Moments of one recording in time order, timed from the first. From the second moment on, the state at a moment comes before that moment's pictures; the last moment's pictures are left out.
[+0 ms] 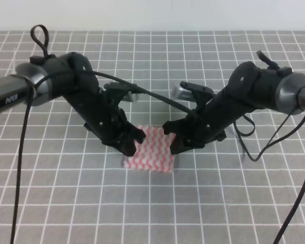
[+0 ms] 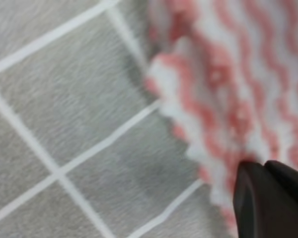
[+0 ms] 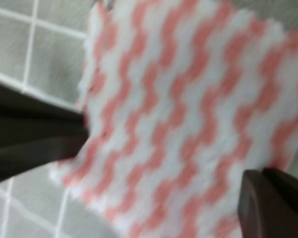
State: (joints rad) left arm -0.38 2.05 -1.51 -0.49 0.96 0.49; right arm 0.42 2.11 -1.51 0.67 0.80 -0.21
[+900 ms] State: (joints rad) left arm -0.38 1.59 -1.30 -0.44 0.61 0.45; right arm 0.37 1.87 -1.41 0.54 0.75 -0.21
